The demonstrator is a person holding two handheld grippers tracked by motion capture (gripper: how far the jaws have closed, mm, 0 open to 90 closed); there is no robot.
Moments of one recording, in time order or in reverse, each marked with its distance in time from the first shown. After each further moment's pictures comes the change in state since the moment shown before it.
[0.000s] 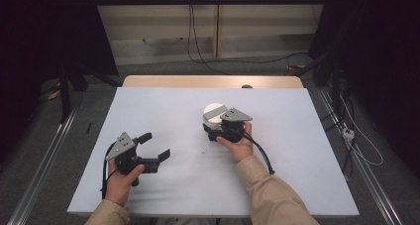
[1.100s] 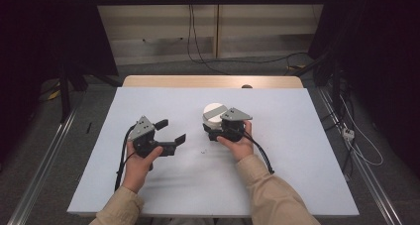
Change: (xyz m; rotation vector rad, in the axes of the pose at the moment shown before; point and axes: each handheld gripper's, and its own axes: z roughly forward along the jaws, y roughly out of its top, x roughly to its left) left arm -0.005 0.031 0.053 0.025 -0.012 0.033; right arm -0.002 0.000 0.001 0.003 0.012 0.001
